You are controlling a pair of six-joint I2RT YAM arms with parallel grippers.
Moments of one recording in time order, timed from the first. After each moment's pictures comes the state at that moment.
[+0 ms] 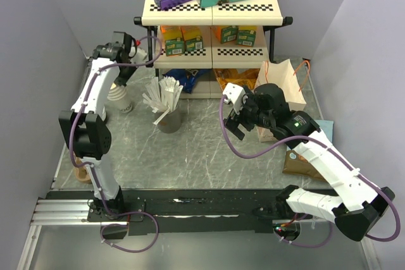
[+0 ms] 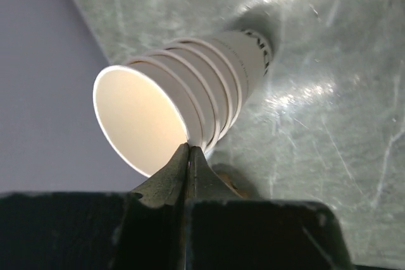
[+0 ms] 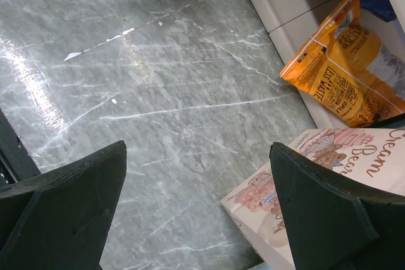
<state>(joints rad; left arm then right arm) -0.11 1.90 1.96 -1.10 -0.27 0.49 0.62 1.07 1.19 -0.71 -0.16 -0.46</state>
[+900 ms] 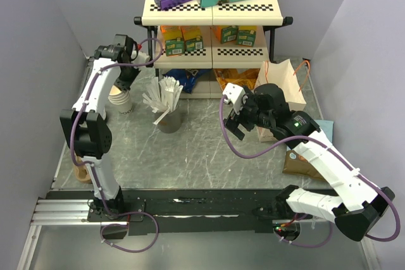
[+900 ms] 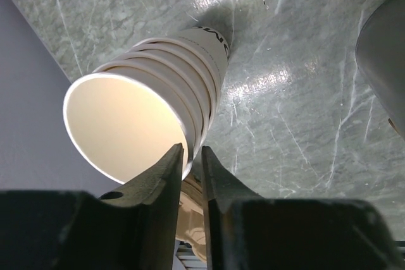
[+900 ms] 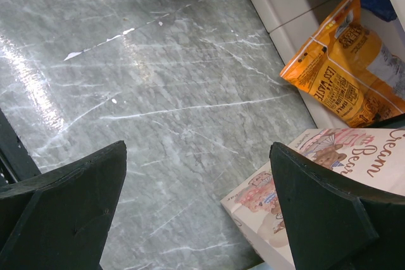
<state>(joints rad) -0.12 1.91 1.94 -1.16 -0.16 0.40 0.62 1.07 1.19 -0.71 -0.17 -0.46</state>
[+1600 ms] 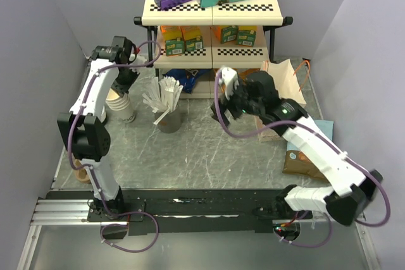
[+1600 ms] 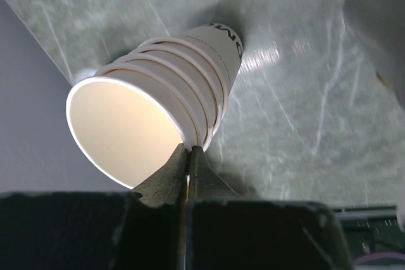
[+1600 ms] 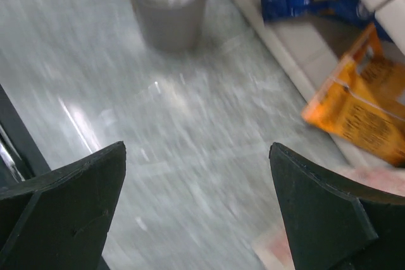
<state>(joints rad) -0.12 1.89 1.94 -1.26 -0.15 0.38 0.63 1.20 1.29 -0.63 -0.23 -0.29</state>
